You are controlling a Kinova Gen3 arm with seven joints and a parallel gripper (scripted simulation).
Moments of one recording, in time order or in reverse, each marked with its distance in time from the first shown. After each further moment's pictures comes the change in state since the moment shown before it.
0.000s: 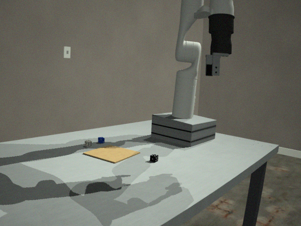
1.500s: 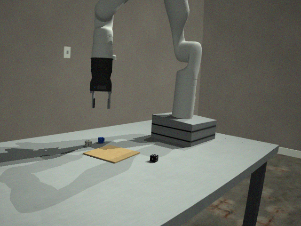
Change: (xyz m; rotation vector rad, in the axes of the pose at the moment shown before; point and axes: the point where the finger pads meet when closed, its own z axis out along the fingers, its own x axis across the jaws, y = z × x) arm 0.212 -0.343 0.125 0.042 0.004 1.601
